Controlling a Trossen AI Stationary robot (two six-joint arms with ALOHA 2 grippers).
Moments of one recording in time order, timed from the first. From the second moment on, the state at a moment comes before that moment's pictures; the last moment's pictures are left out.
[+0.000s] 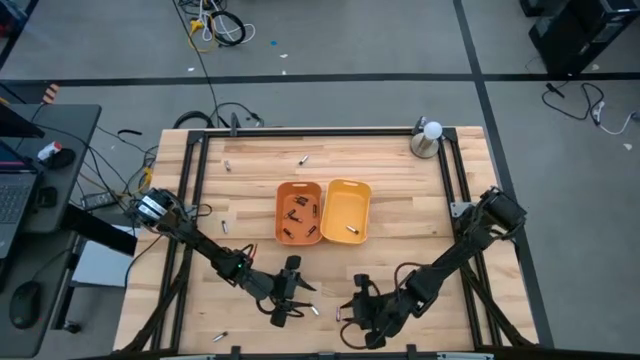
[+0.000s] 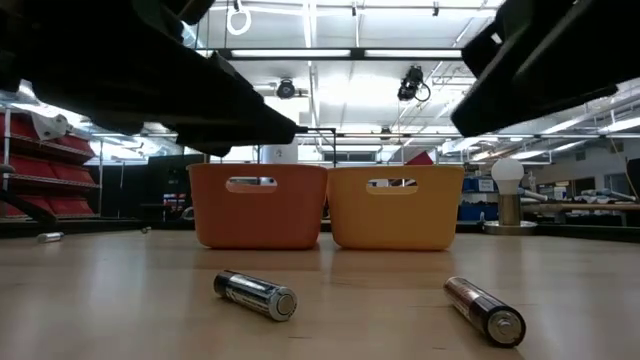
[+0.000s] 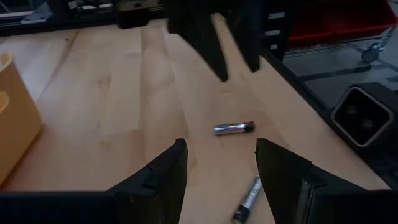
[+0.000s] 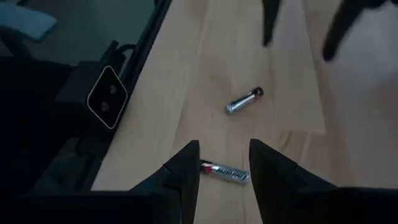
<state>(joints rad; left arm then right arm) -0.58 1.84 0.73 0.75 -0.33 -0.12 0.72 1.88 1.04 0.11 0.42 0.39</state>
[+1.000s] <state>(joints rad) -0.57 1.82 0.73 0.74 -0.32 -0.11 0.58 1.95 1.04 0.13 0.12 0.00</state>
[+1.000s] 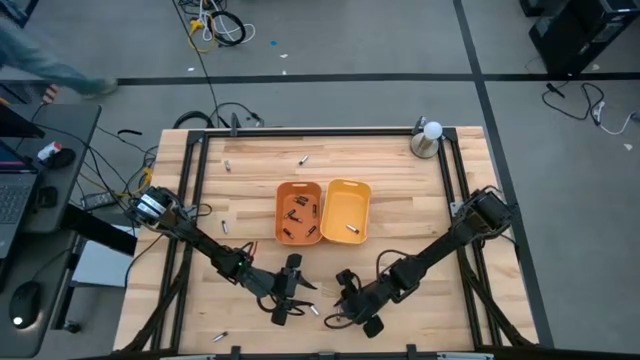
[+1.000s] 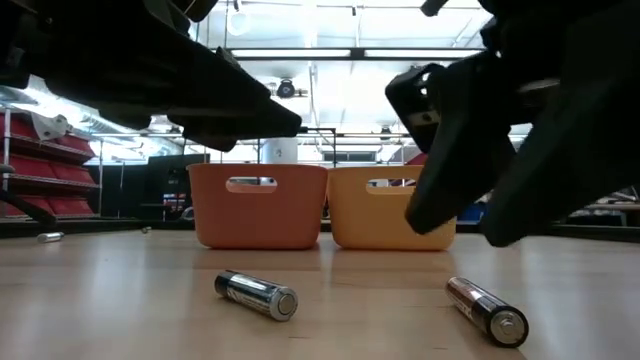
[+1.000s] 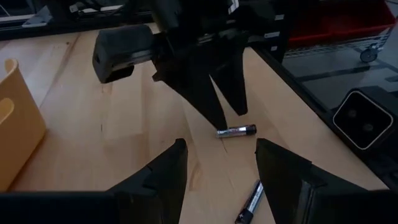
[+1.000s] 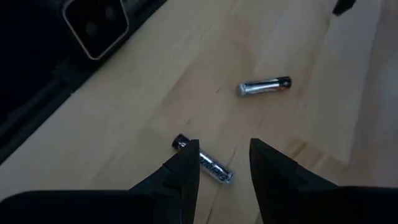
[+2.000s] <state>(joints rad) -0.57 1.82 0.73 0.70 -0.30 -0.12 0.55 2.06 1.04 0.32 0.02 -0.02</state>
